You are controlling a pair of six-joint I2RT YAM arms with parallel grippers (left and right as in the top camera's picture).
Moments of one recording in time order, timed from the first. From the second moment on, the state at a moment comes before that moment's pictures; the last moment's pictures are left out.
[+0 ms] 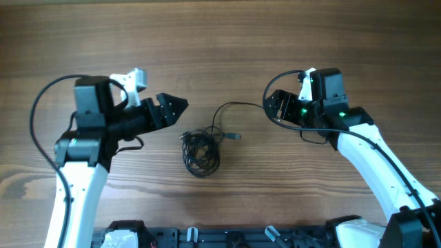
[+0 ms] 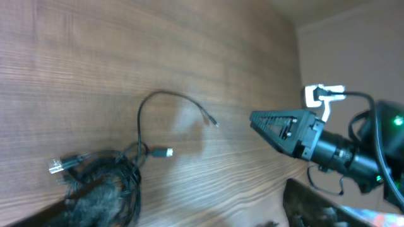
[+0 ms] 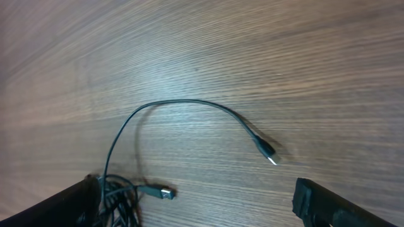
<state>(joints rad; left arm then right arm) -0.01 1.13 0.96 -0.69 0.70 -0.43 0.21 1.42 0.87 -0.44 -0.30 0.51</state>
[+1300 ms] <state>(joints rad) -0.52 1.73 0.93 -0.83 0.24 -0.78 0.21 1.42 0.87 -0.47 -0.32 0.49</state>
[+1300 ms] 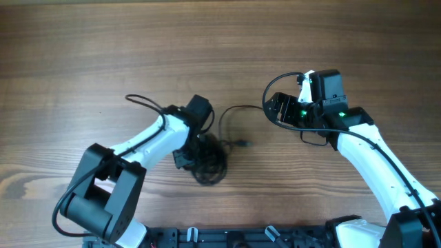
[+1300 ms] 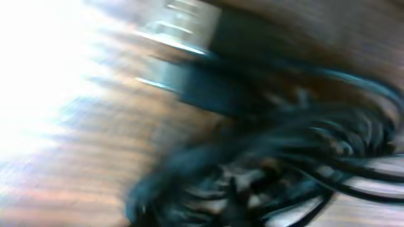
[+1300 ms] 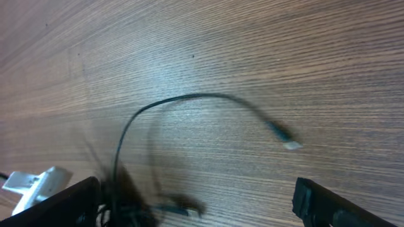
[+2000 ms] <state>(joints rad) -0.56 1.74 1.14 -0.75 0.05 -0.48 0.21 1.42 0.87 -0.48 -0.38 0.43</state>
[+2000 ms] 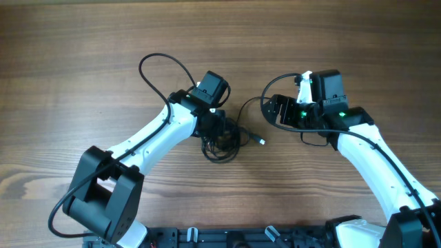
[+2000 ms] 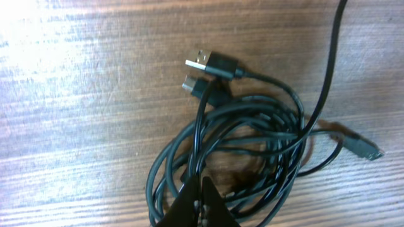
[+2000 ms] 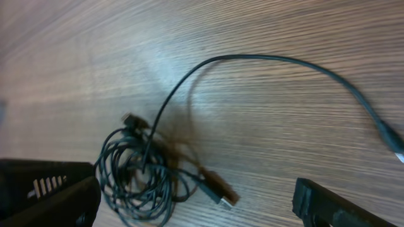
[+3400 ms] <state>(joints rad) -0.56 1.88 1.14 -0.77 0.06 -0.67 0.27 1.42 0.87 -0.45 -0.52 0.34</state>
